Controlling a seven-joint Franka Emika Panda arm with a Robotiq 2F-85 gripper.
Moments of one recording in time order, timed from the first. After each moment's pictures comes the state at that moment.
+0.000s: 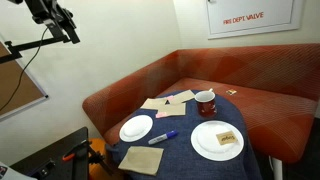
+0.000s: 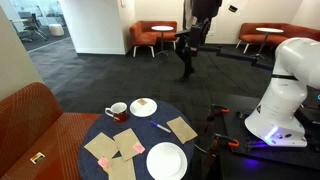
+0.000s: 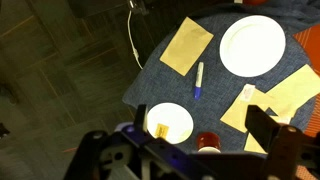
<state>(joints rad) -0.06 -0.66 0.20 -2.49 -0.07 1.83 0.38</state>
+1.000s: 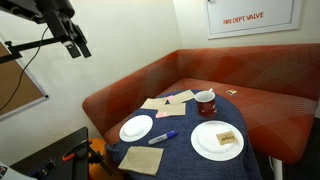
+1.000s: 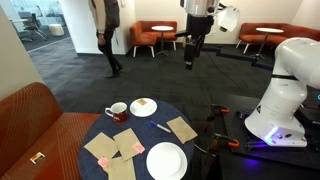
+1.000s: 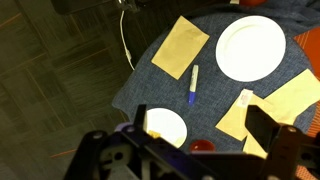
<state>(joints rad) -0.04 -0.59 0.19 -2.57 -0.06 1.98 0.38</state>
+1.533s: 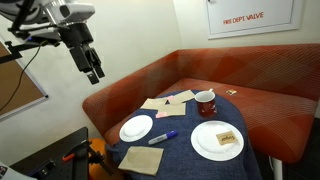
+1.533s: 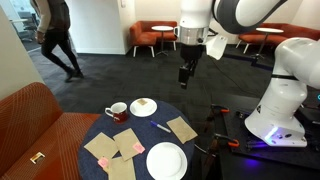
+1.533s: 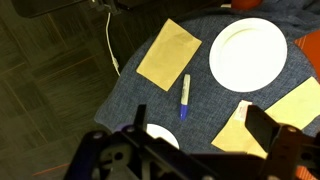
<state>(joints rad) -0.04 -0.46 0.18 -2.68 -0.03 2.20 0.39</state>
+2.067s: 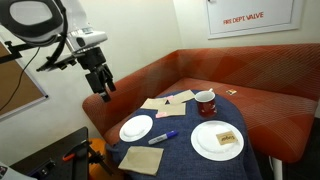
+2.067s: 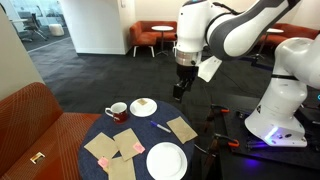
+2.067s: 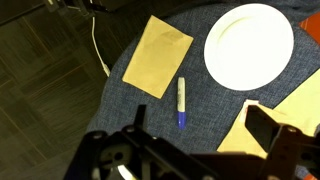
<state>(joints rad) -0.04 -0.29 0.18 -2.75 -0.03 2.46 0.51</state>
